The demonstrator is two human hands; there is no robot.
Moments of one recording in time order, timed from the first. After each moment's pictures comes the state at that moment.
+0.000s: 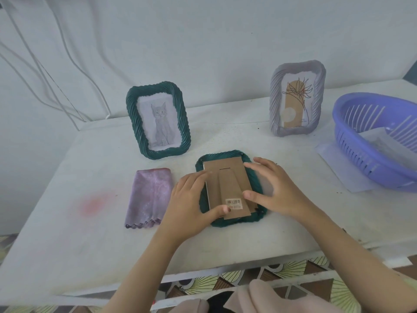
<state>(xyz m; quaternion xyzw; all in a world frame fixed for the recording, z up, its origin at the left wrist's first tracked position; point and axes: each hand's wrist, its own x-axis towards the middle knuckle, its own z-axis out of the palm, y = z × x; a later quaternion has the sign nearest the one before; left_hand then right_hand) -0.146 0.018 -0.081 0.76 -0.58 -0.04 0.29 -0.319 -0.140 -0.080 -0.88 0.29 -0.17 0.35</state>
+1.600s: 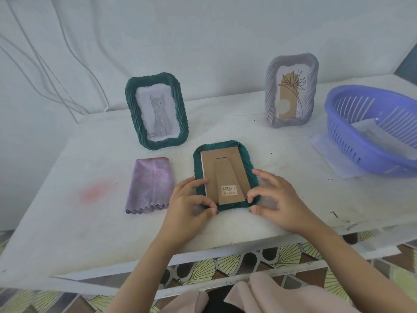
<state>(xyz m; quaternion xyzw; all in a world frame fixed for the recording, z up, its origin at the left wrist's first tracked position) -0.165 0.050 -0.097 0.74 -0.52 -0.14 0.39 -0.359 -0.100 -0.095 -0.90 0.24 -0.17 0.33</state>
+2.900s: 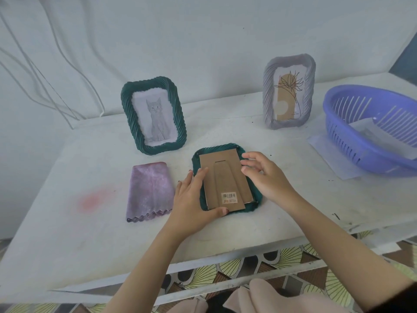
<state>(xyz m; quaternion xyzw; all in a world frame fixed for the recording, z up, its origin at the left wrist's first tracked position) -0.163 0.027 -0.083 0.78 -0.51 -0.19 0.30 -0.300 -0.117 -0.068 -0.74 0.39 -0.22 0.49</state>
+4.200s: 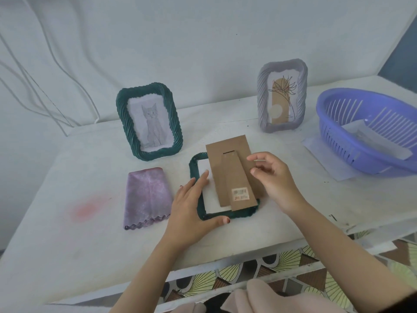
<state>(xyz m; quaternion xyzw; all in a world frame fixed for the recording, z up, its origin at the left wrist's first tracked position) -0.160 0.032 -0.093 0.75 -0.55 -0.16 0.33 -0.312 -0.120 -0.066 -0.67 0.37 -0.34 0.54</state>
